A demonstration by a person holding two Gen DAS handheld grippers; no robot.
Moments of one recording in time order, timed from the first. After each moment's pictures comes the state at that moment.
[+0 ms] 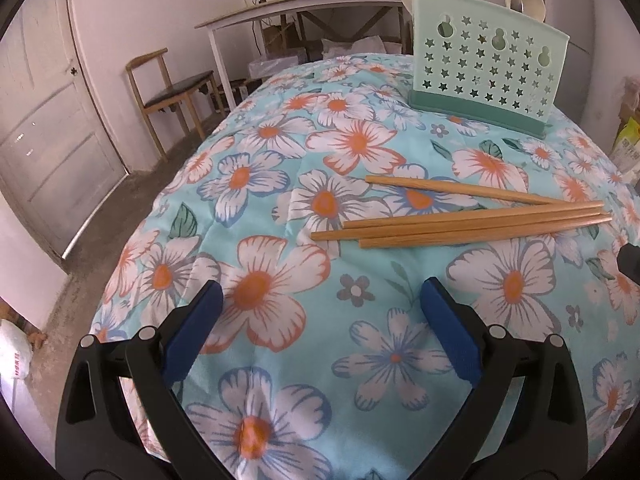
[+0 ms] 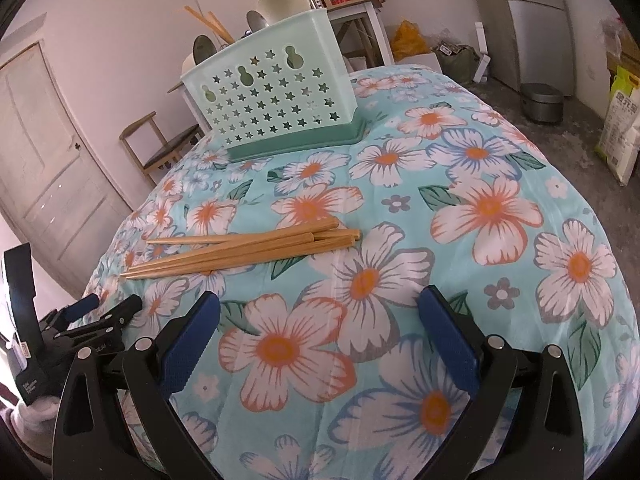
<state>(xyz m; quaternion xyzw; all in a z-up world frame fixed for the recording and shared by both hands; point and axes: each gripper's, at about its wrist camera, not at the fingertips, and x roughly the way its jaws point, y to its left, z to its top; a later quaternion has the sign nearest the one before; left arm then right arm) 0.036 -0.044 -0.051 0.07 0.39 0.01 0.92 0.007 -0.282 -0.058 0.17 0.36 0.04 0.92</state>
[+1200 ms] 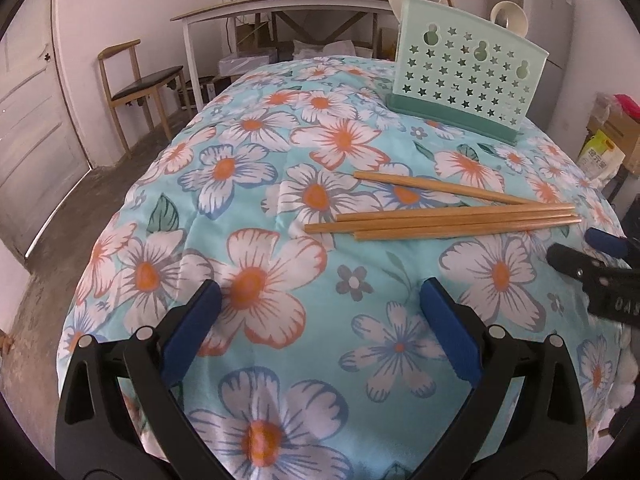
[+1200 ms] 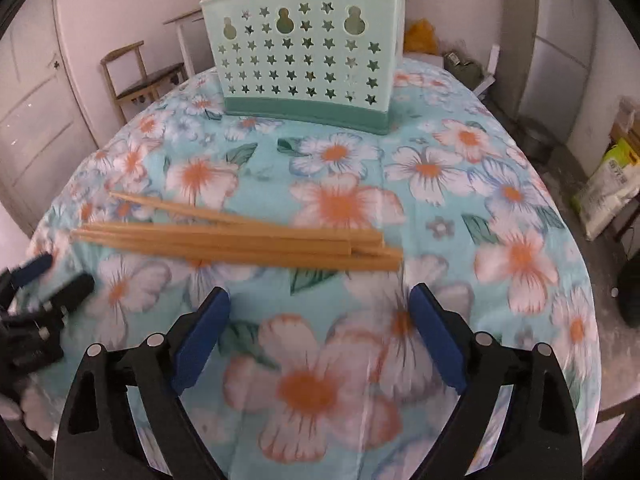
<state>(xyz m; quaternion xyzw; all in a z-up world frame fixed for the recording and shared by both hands) 0.035 -0.023 -0.057 0.02 0.39 -0.07 0.92 0.038 -0.230 -0.056 0.03 0.42 -0.02 0.91</state>
